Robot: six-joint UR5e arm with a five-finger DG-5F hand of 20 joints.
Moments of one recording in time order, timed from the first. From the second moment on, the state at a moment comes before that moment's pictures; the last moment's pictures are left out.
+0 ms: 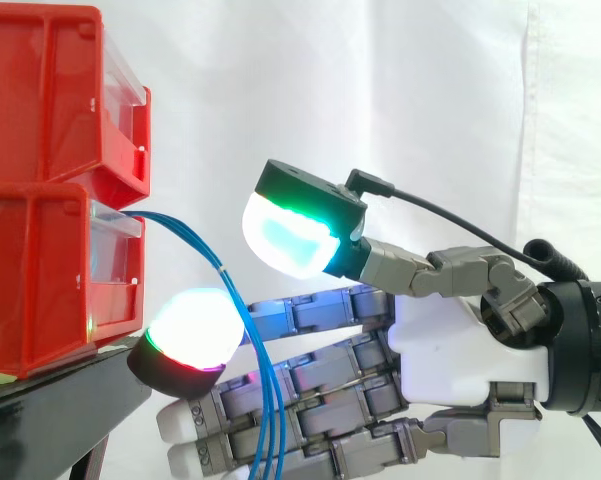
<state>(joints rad) 0.20 -2.38 -1.16 -2.72 -1.25 -0.01</state>
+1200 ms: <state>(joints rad) 0.19 -2.33 -1.16 -2.82 -1.27 -0.02</state>
